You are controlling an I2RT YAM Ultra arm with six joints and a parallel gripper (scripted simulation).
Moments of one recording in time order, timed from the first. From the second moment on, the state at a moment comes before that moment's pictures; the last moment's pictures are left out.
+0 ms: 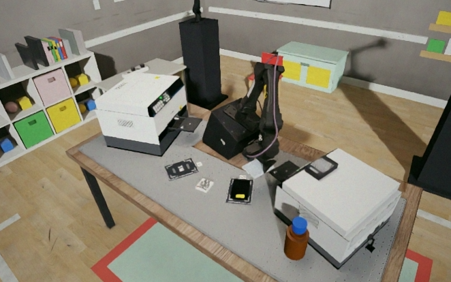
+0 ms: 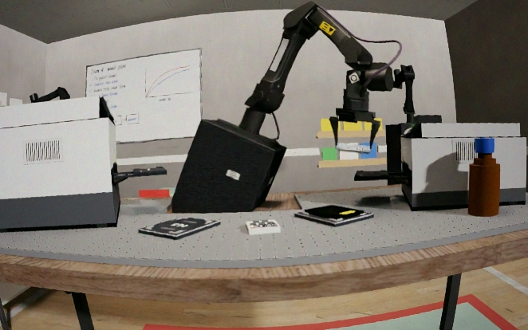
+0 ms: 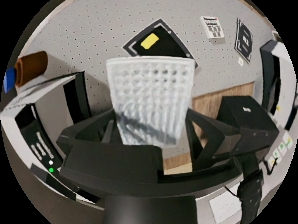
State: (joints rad) arm 0.70 1.60 1.14 -0.80 -0.11 1.04
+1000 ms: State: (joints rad) arm 0.50 1.65 1.14 -0.79 -0.13 0.82
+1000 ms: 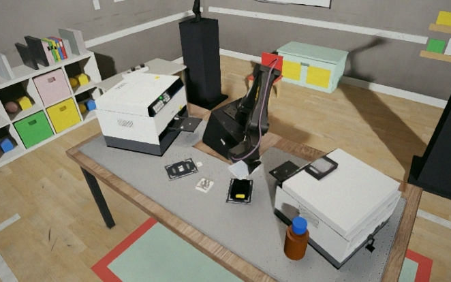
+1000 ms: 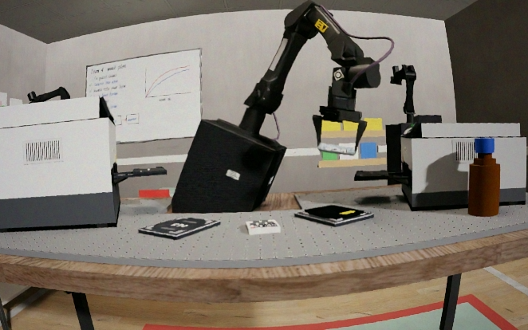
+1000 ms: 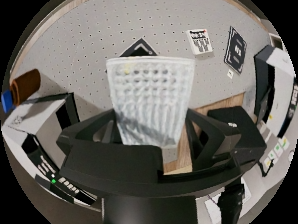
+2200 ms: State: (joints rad) arm 0.25 1.73 1.14 -0.78 -0.17 0.55
